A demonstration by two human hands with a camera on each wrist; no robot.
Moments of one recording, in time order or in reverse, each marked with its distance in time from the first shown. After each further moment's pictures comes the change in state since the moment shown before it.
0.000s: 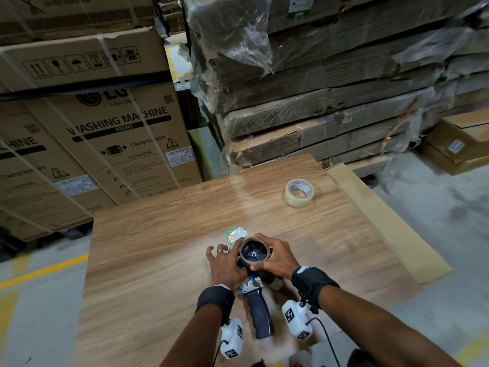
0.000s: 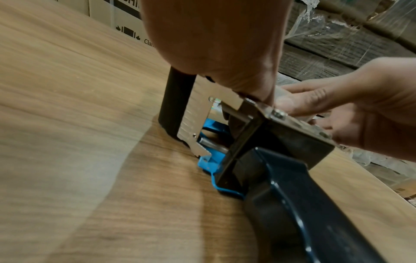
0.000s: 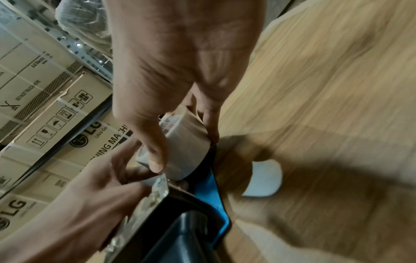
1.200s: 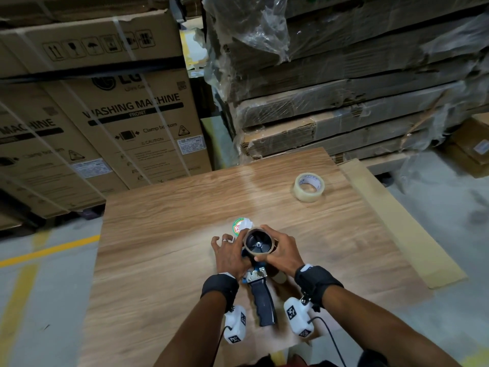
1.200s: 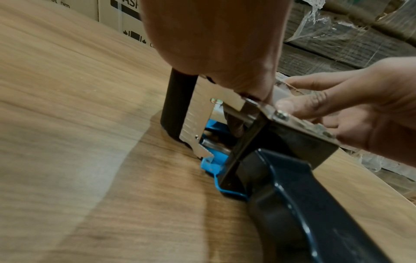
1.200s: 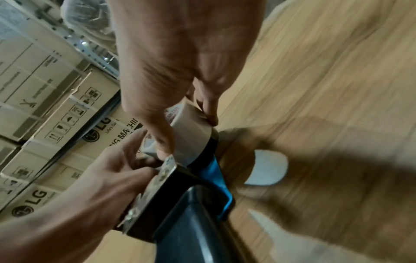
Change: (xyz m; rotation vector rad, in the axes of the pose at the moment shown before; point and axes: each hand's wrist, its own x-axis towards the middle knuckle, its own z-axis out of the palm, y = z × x) left_hand 0.000 0.003 0.001 -0.026 0.041 -0.026; right_hand -0.009 -0.007 0.003 0.078 0.071 0.012
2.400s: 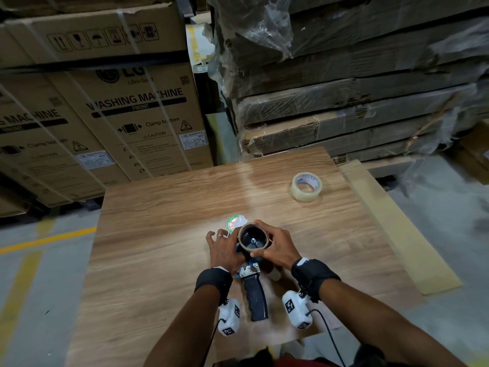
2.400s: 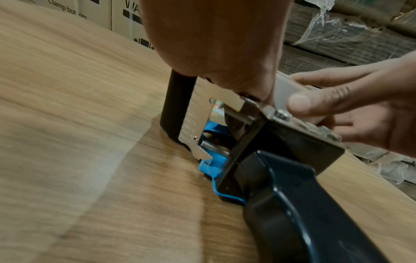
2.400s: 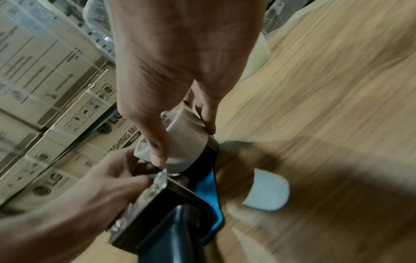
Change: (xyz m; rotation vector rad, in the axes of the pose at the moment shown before) left_hand 0.003 0.009 0.004 -0.021 0.034 -0.029; right_hand 0.012 0.006 -0.018 0.040 -0.121 -0.026
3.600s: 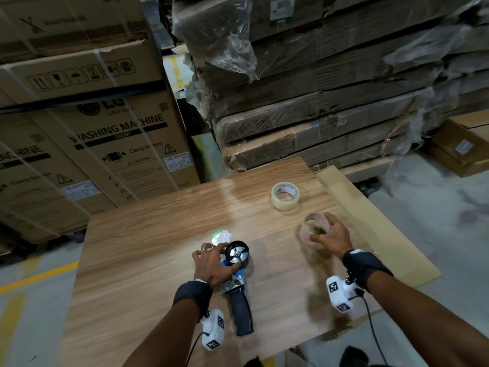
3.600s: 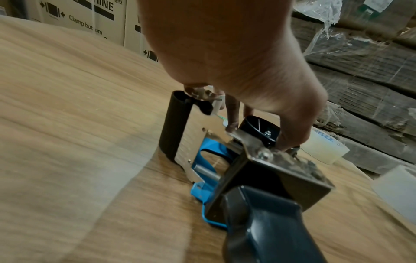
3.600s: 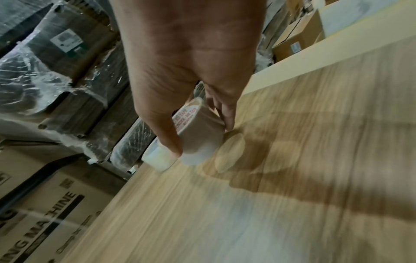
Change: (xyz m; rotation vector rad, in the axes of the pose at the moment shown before) left_hand -0.002 0.012 -0.020 -0.128 -0.087 0.026; right_hand -0.008 0.088 -0.168 -0.049 0.469 0.275
